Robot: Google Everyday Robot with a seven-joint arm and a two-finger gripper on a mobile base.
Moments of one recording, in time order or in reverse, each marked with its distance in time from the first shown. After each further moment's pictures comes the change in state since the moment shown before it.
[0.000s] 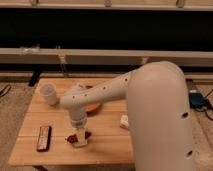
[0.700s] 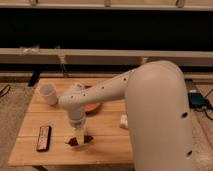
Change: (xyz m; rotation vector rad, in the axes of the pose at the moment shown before) arm 0.004 0.001 -0.004 -0.008 0.000 -0.009
